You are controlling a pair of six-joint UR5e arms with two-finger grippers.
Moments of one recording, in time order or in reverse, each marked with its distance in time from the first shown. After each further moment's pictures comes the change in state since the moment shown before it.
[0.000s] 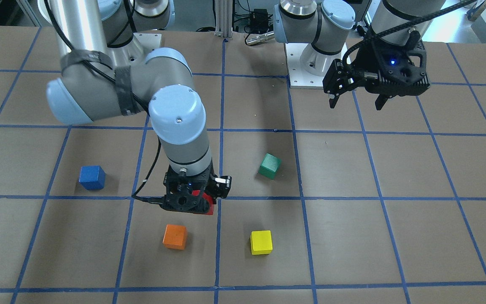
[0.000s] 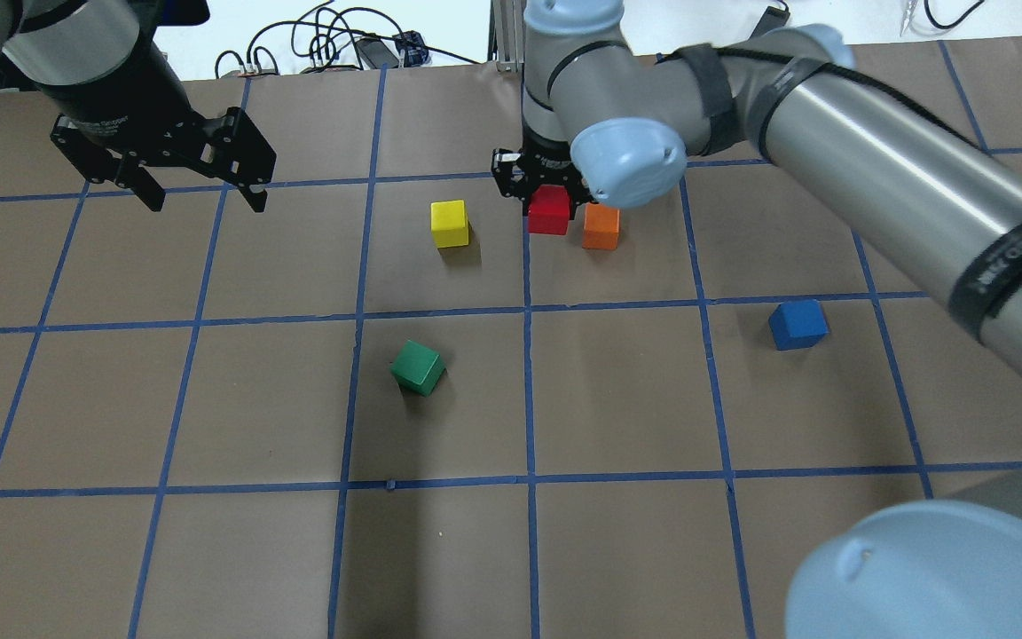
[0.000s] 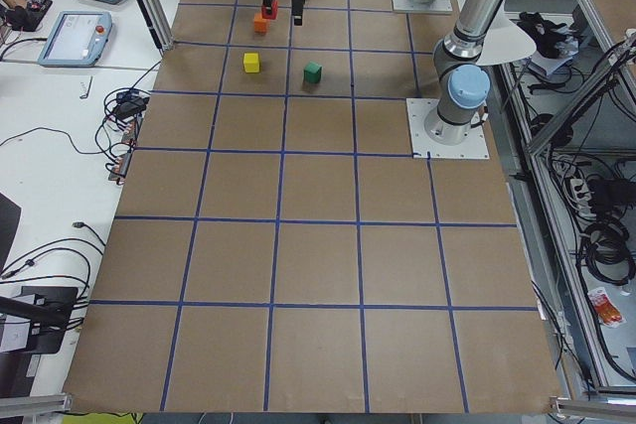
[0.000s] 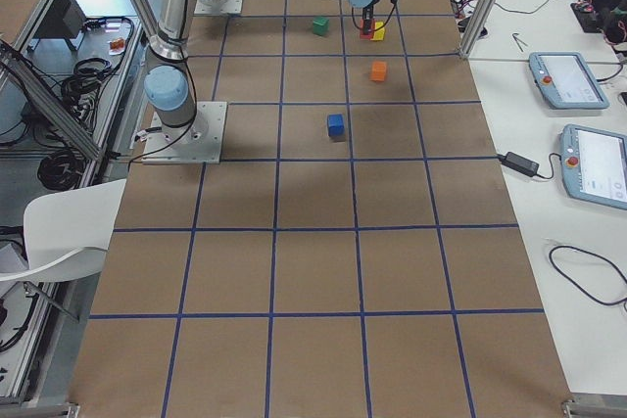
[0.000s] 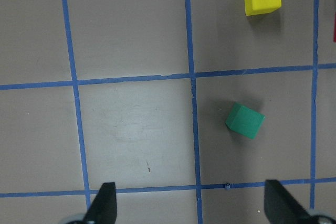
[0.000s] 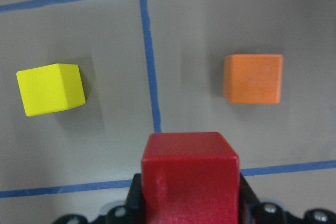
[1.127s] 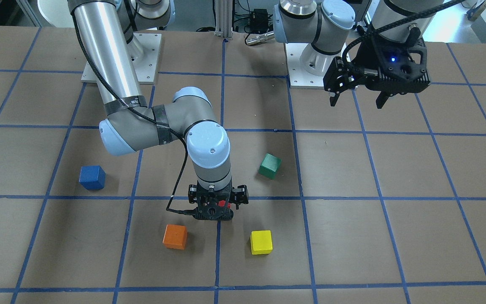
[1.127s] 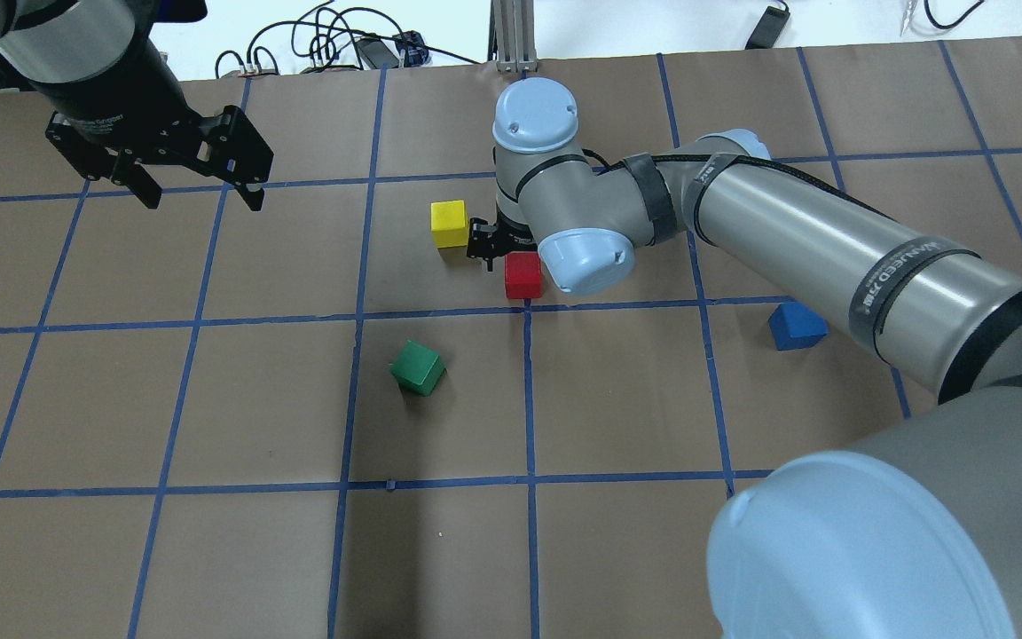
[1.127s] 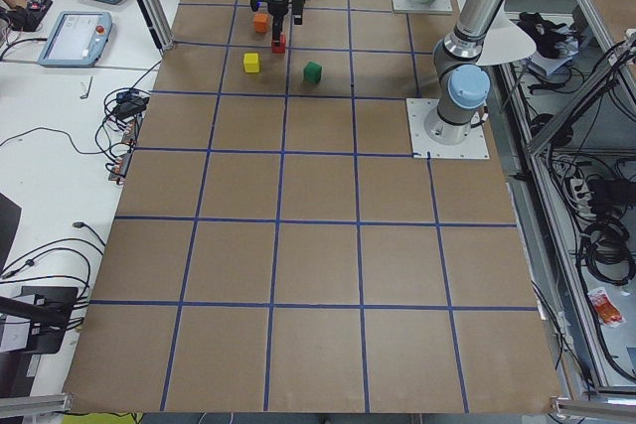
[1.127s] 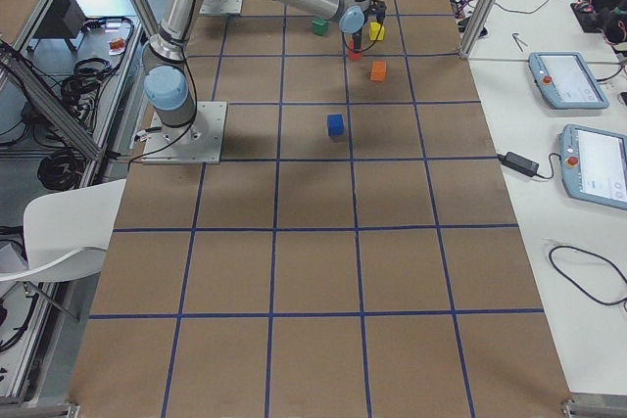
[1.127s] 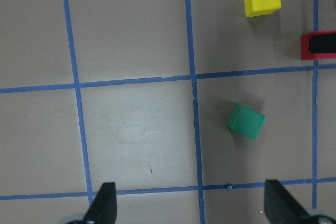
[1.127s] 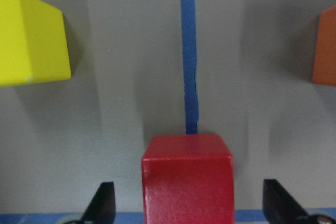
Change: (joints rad) left arm 0.000 0.007 -0.001 -0.001 0.003 0.012; right arm 0.095 0.156 0.150 -0.316 0.000 0.013
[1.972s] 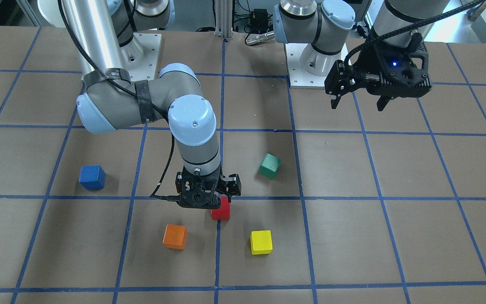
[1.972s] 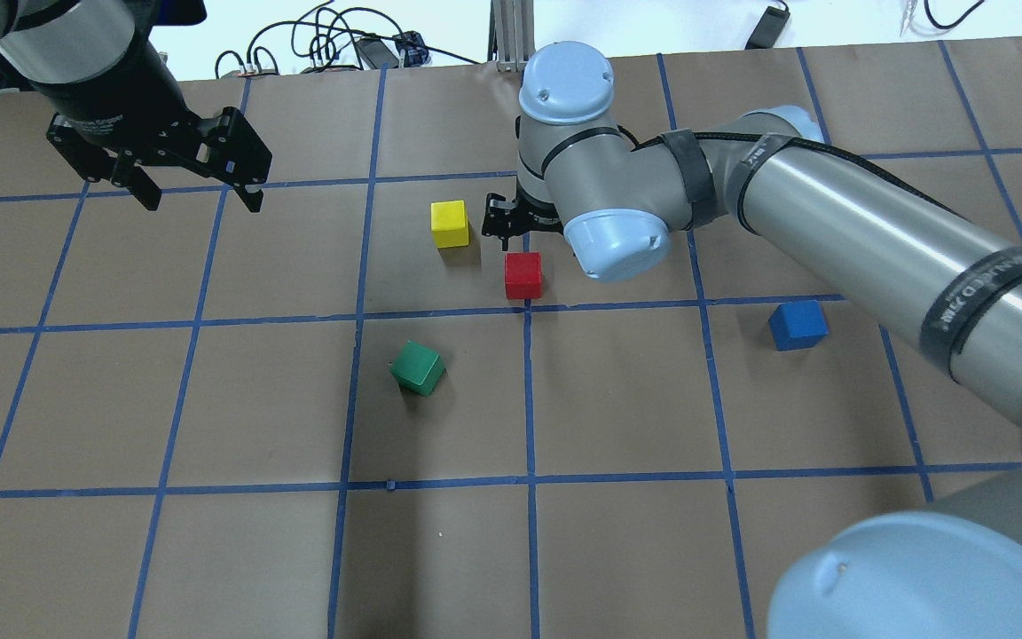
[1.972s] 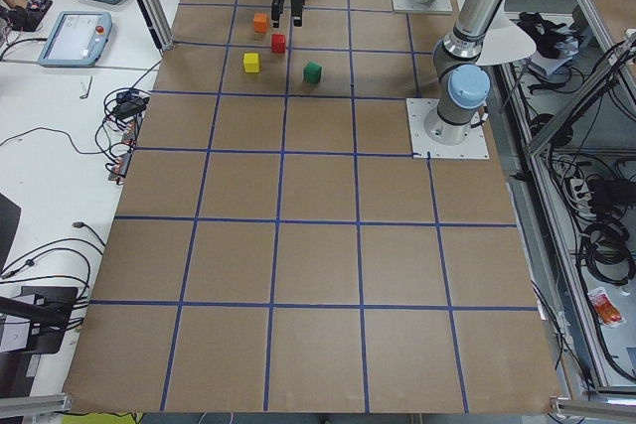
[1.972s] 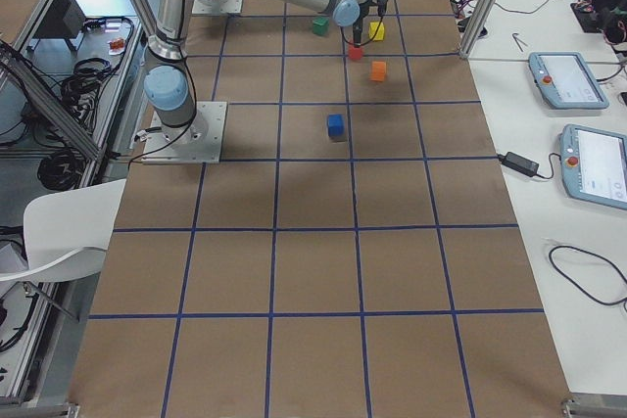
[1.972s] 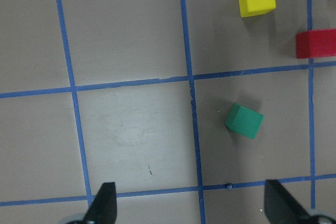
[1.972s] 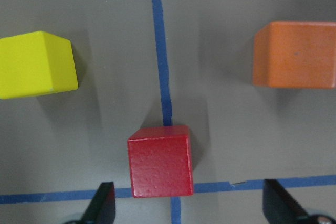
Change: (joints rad) left arm 0.003 -0.010 0.006 -0.003 0.001 0.000; right arm -0.023 -0.101 0.016 0.040 -0.006 0.008
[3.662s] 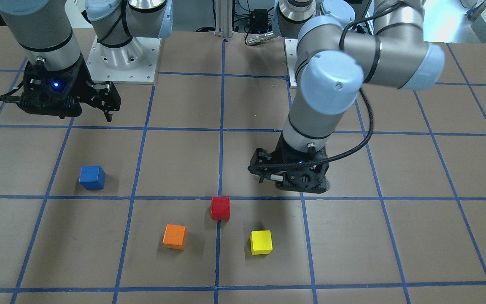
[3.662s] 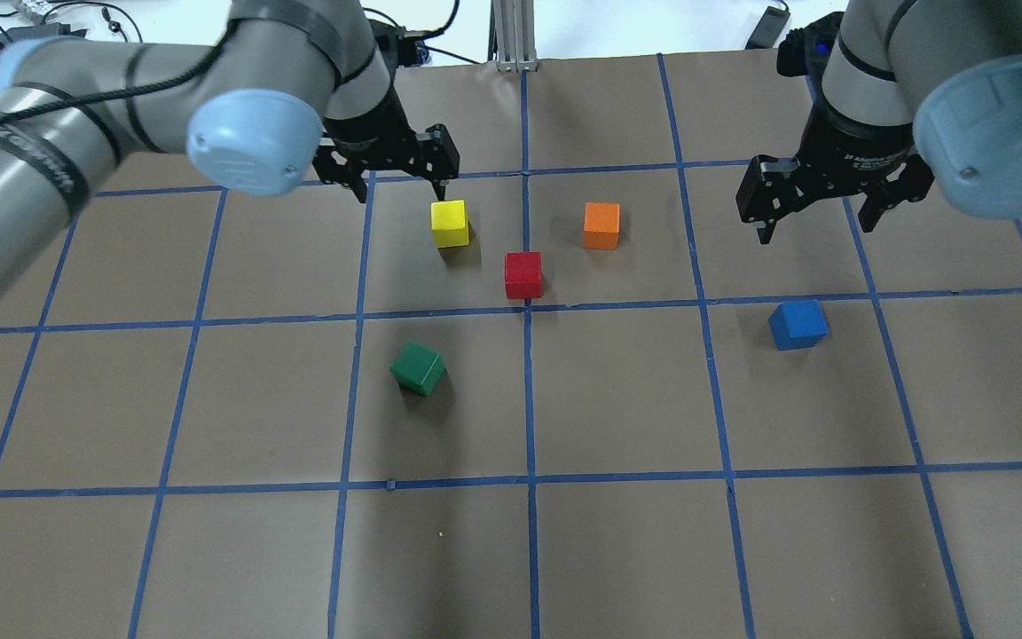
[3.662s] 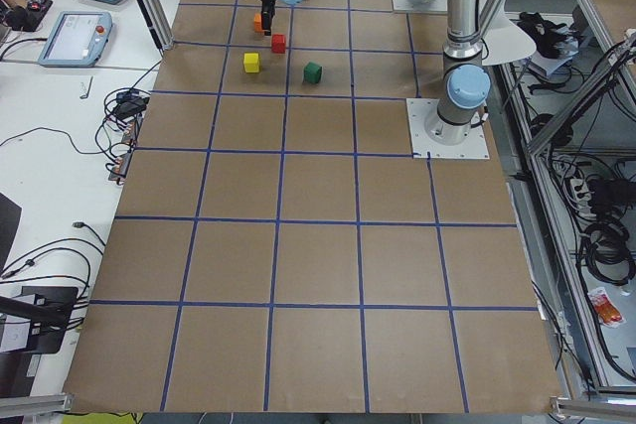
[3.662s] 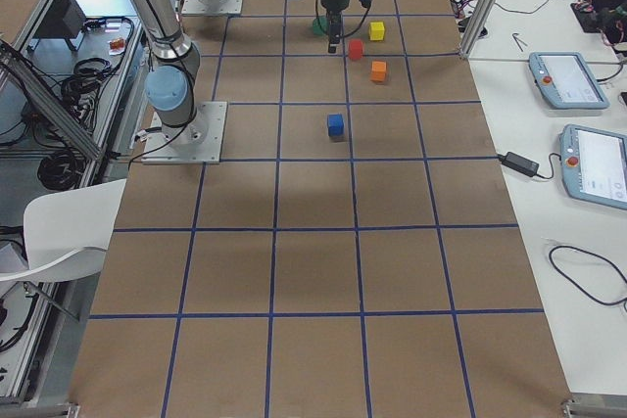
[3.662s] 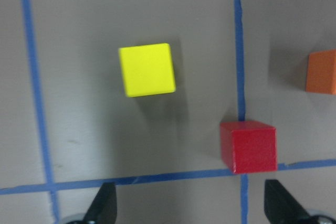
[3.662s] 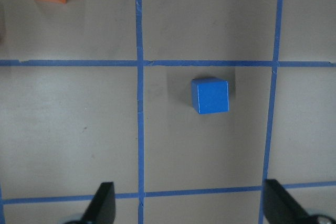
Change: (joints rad) left arm -0.152 -0.283 0.027 0.289 -0.089 -0.136; right arm -0.341 -0.492 0.089 0.527 -0.151 -0.435
